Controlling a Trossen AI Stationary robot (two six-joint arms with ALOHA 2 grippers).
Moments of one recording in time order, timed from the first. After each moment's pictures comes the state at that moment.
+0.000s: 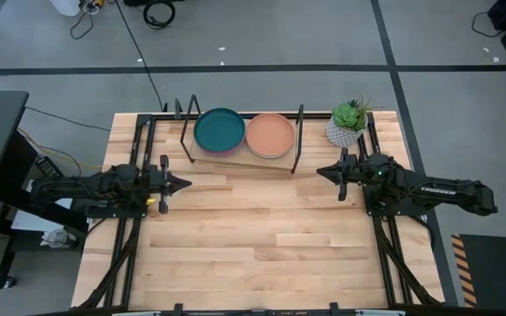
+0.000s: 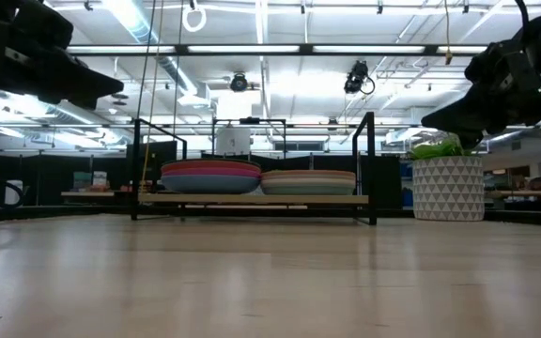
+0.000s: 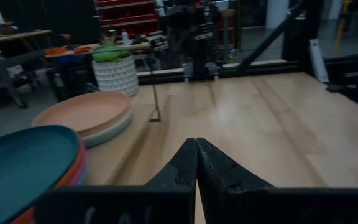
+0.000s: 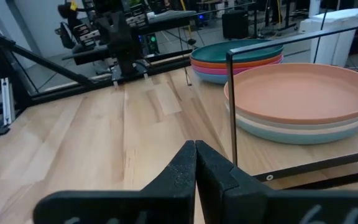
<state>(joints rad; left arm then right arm) 0.01 0.09 0.09 -0.07 -0.10 0.10 -0.30 0.23 0.01 0.09 -0.10 0.16</state>
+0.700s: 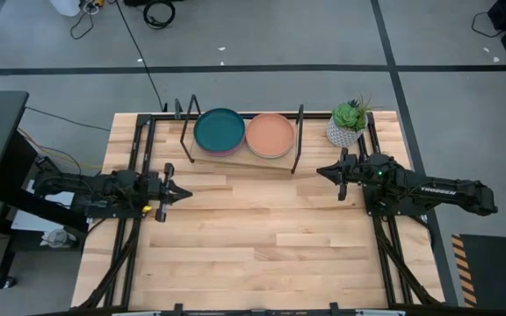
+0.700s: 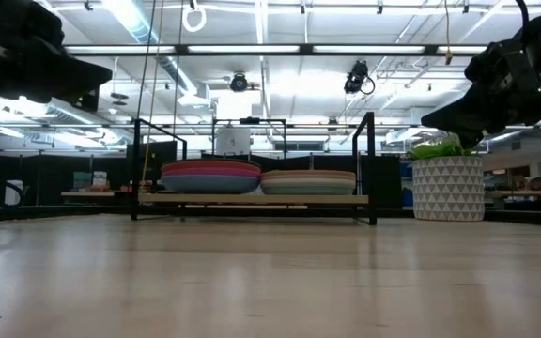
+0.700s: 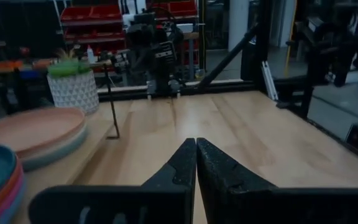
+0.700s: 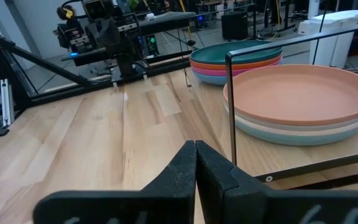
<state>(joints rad) -0.13 0.09 0.01 0.08 -0.08 0.05 -0.30 0.23 0.01 0.10 -0.10 0.16</state>
